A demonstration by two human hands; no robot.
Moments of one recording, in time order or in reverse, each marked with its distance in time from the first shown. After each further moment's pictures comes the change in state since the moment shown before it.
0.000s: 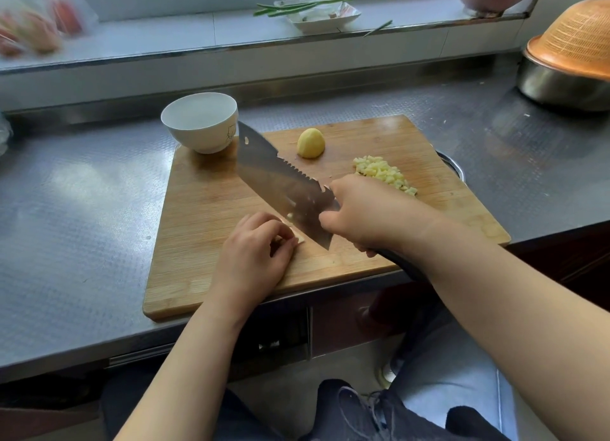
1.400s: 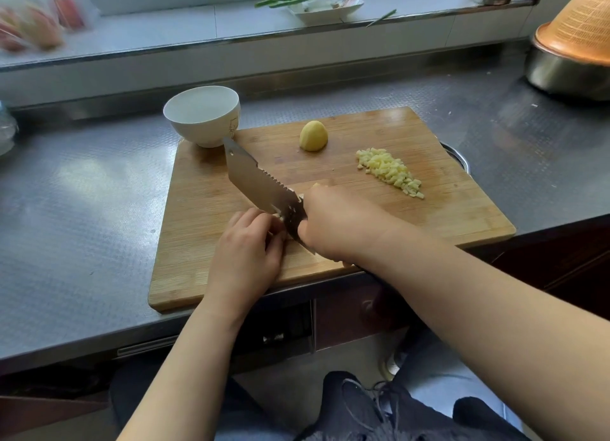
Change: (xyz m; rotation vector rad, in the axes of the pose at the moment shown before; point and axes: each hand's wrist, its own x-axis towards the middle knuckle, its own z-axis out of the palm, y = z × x) left_hand -0.005 -0.007 0.001 0.111 0.035 -0.041; right_hand 0.002 -0.026 0.025 -0.178 0.001 -0.004
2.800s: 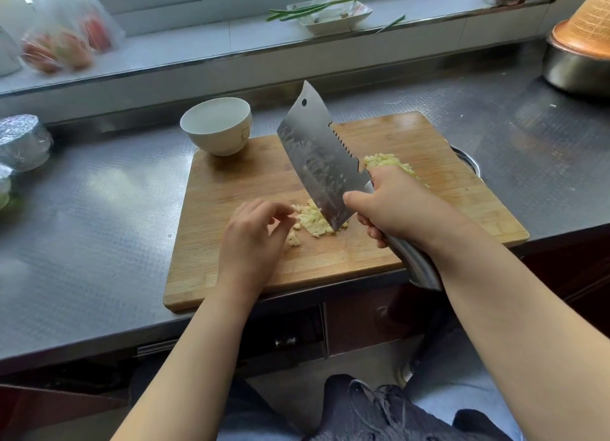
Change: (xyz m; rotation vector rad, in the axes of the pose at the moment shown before) left_hand 0.016 0.007 -0.010 -0.126 0.108 -0.017; right_hand 0.001 0.056 -0.012 0.675 0.122 0.041
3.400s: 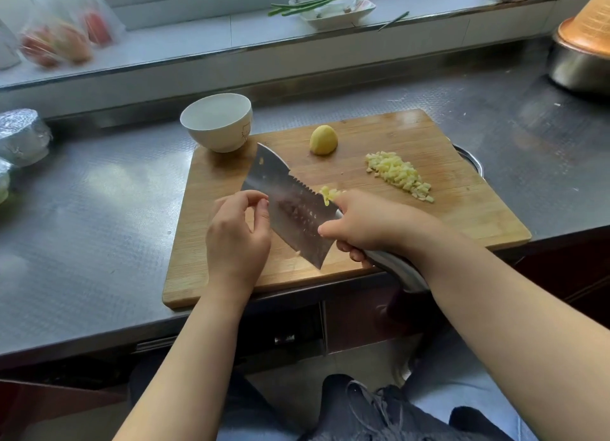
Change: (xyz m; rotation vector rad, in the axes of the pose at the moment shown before) left_hand -0.002 -0.006 -0.002 0.023 0.192 -0.168; right_hand 0.004 -0.004 0.024 -0.085 -0.301 0.078
